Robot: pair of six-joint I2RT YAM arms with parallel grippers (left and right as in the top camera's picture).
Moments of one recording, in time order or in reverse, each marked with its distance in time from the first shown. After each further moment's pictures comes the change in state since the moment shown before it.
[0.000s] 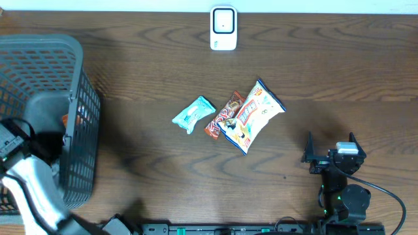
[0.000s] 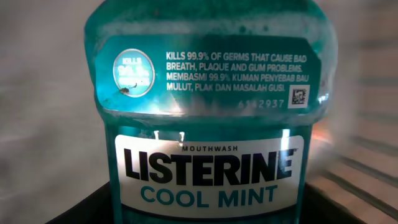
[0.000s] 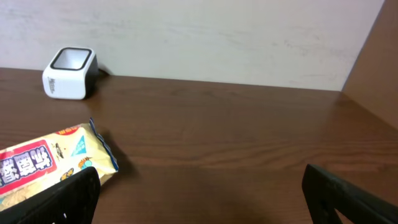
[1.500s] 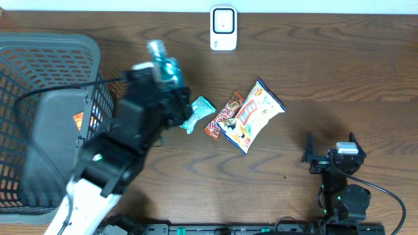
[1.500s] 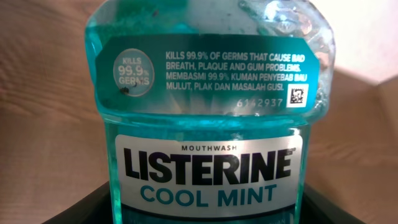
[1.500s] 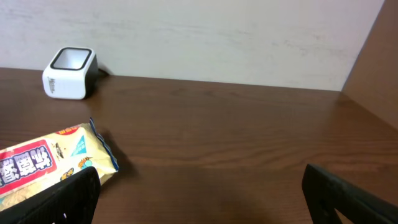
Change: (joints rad) left arm -1.275 -0.222 0.297 -0.039 -0.274 0.136; right arm 0.000 0.000 0.000 0.000 0.000 0.000
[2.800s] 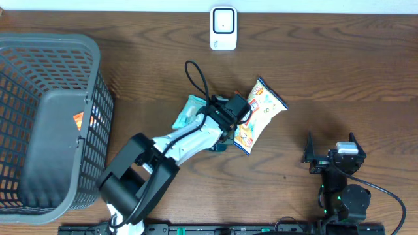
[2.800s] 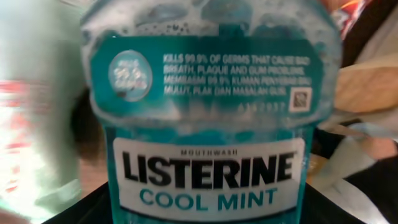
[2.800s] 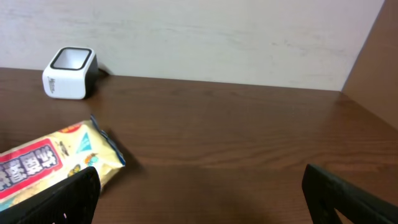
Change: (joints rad) left arm -0.246 0.837 0.022 0.079 -0.050 -0.003; right arm 0.000 0.000 0.000 0.000 0.000 0.000
